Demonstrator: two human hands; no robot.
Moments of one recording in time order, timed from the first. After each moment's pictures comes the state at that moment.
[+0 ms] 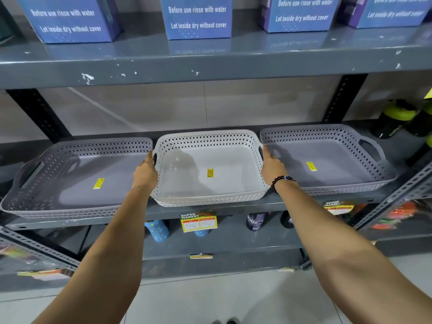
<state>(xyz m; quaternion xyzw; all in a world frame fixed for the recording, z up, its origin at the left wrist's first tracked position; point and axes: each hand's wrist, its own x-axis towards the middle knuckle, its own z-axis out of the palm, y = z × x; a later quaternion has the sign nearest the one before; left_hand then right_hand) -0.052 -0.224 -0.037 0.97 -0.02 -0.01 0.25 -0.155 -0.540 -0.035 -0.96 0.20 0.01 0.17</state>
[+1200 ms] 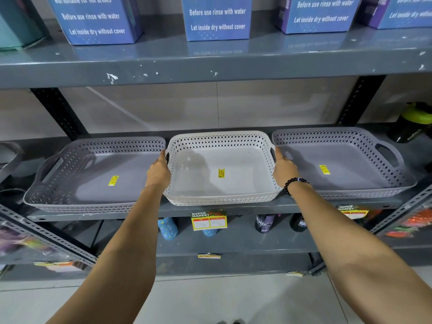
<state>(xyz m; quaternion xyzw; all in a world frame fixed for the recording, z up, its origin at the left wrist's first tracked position) -0.058 -0.224 -0.034 0.97 -0.02 -0.01 0.26 -0.154 -0.540 -0.038 -0.97 0.20 0.00 0.16</state>
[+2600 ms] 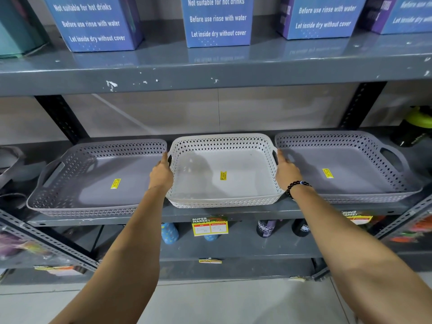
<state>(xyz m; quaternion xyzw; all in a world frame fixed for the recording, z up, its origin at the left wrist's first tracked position) -0.046 -0.229 -0.037 0.96 -0.01 -0.01 0.27 -0.149 -0.544 -0.034 -0.96 0.21 0.01 0.19</state>
